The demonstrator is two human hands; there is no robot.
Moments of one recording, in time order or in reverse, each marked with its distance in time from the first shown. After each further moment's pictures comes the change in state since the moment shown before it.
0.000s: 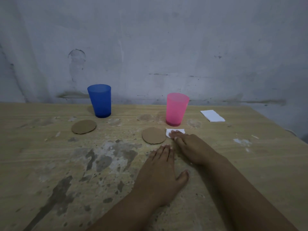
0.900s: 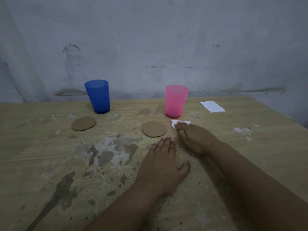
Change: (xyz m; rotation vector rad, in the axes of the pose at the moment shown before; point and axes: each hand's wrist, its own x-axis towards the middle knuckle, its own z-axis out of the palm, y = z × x) left_hand -0.001 0.000 -0.004 -0.007 -0.012 0.012; right_hand -0.002 0.000 -0.006 -0.137 -0.035 0.082
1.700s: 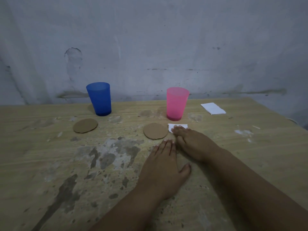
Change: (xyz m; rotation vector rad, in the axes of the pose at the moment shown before) left_hand 0.001 -0.001 0.003 -0.016 0.005 -0.003; right_hand -0.004 -0.007 0.010 0.009 0.023 -0.085
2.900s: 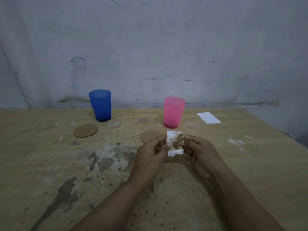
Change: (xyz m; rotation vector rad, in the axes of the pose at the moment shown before) left_hand 0.012 -0.005 -0.032 -0.978 0.333 -0.143; right_hand -0.039 -0.016 -0.009 1.704 0.306 0.248
